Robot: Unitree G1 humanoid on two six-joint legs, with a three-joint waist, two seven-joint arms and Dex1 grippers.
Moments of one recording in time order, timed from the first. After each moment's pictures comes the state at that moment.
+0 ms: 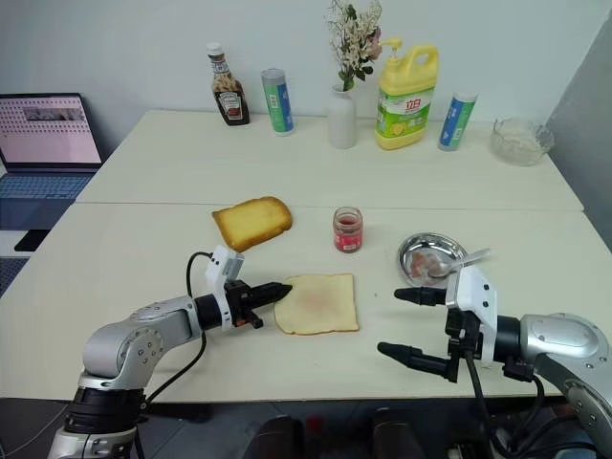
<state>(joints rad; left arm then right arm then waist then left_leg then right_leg) -0.25 0.51 0.06 -0.16 -0.61 0.88 -0.68 0.07 -0.88 -0.17 -0.70 0.74 0.62 0.91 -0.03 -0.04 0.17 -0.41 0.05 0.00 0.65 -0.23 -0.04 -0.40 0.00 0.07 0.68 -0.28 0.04</state>
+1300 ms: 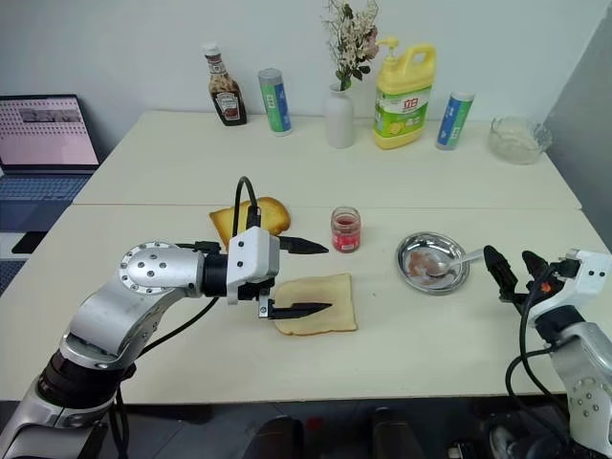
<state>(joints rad) -0.50 0.72 -0.22 -0.44 -0.35 0.45 -1.03 -0.02 -0.42 -0.57 -0.28 0.79 0.66 0.29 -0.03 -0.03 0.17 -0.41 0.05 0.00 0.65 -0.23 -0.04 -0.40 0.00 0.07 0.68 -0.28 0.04</state>
